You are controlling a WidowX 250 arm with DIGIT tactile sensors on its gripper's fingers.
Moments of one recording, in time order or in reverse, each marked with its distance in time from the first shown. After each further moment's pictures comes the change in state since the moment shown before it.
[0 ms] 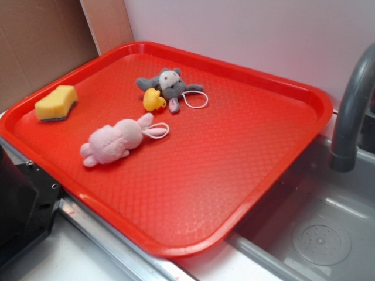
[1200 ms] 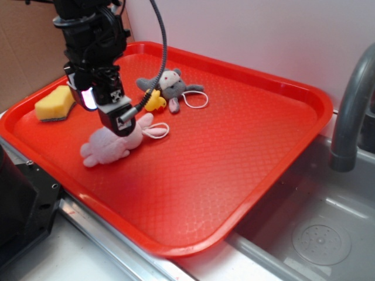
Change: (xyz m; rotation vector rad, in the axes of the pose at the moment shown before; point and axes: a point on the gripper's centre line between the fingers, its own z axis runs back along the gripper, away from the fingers) arm 0.031 -0.015 -0.159 -0.050 0.118 -0.083
